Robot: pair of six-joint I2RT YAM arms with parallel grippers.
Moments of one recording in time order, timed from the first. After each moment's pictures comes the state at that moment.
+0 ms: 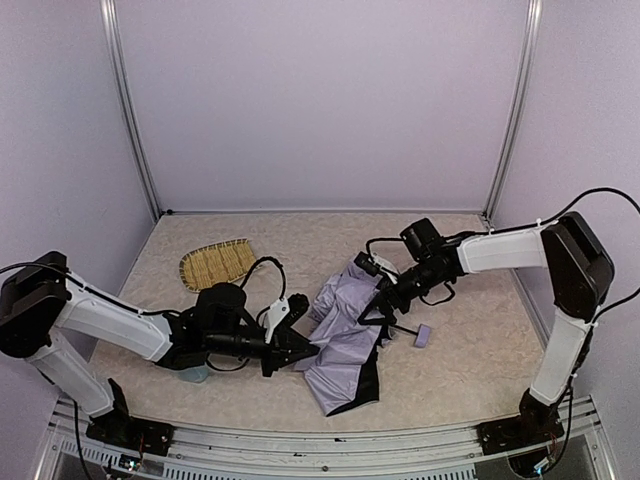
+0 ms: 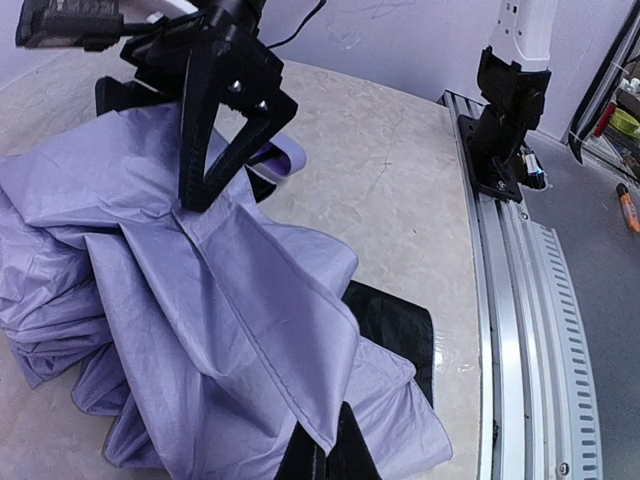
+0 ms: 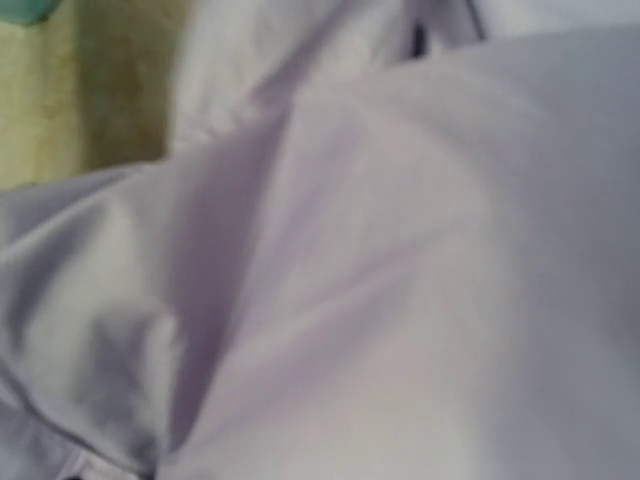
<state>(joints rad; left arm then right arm) -0.99 1.55 0.55 0.60 0.40 -0.04 0.55 1.85 1.12 -0.32 -0.72 -0.33</state>
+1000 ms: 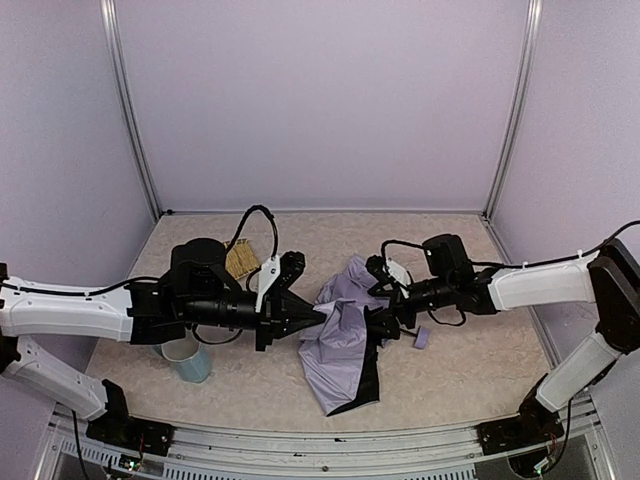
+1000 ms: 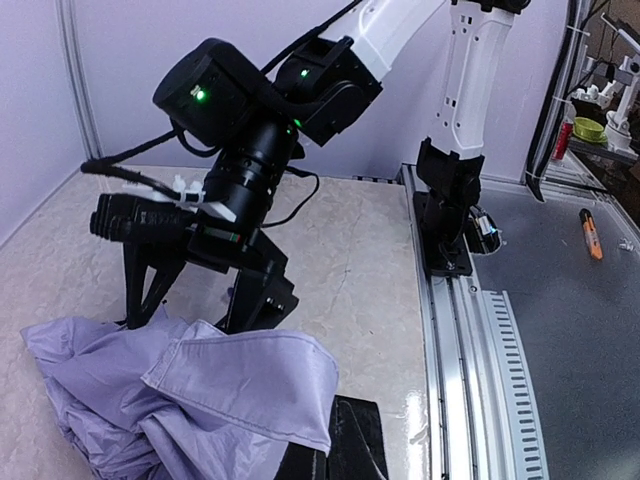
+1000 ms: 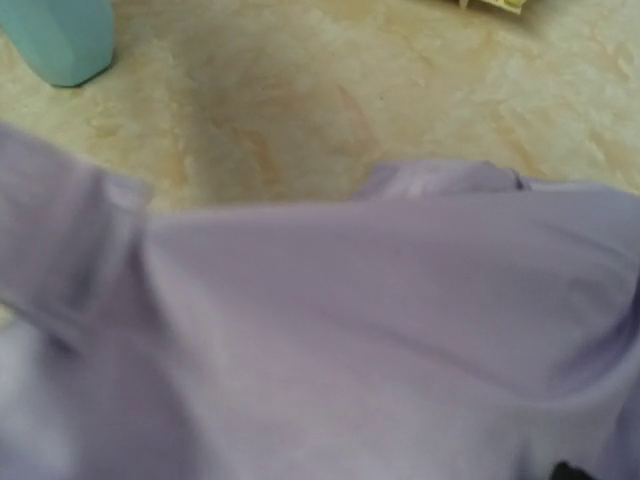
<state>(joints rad) -1.04 1.28 0.76 0.28 0.41 0.06 0.65 1.51 0.75 0.13 -0.59 -0.31</state>
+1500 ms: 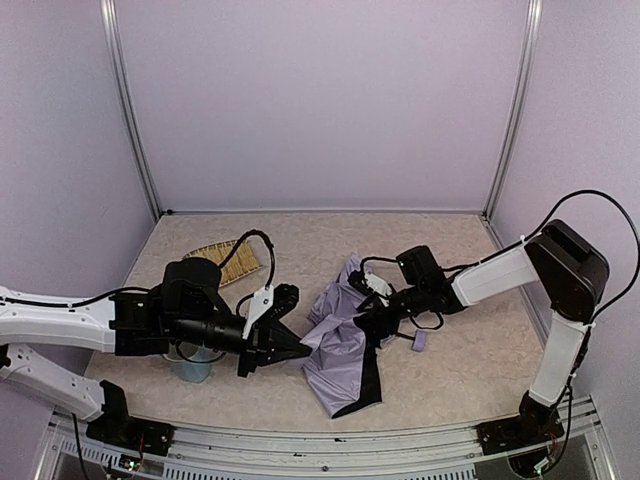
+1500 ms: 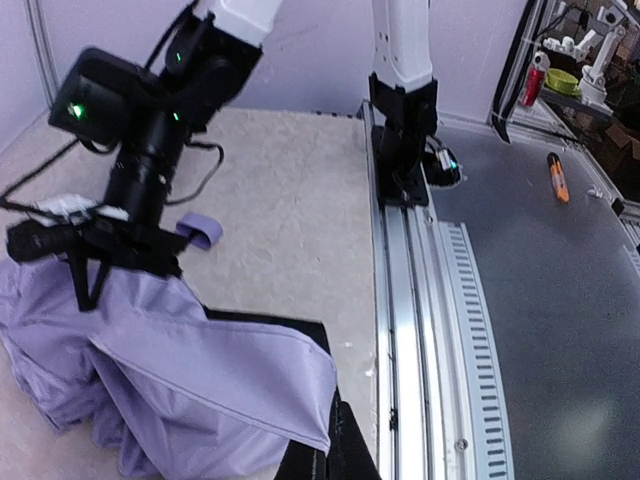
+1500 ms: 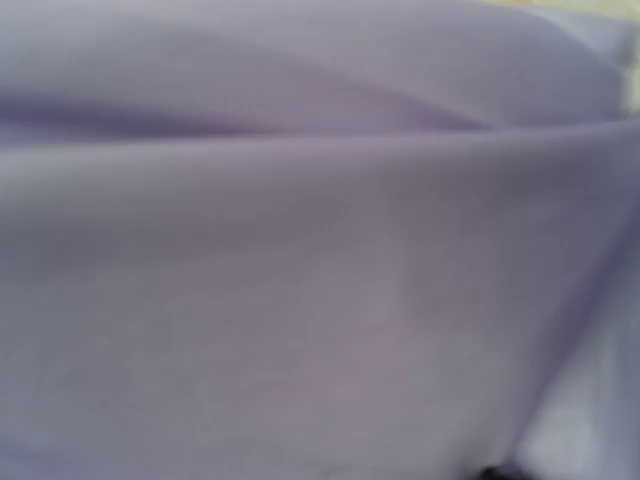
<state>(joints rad) -1.10 1.18 0.72 0.10 0.41 0.08 0.64 1.84 0.87 0.19 -0.55 -0.31</state>
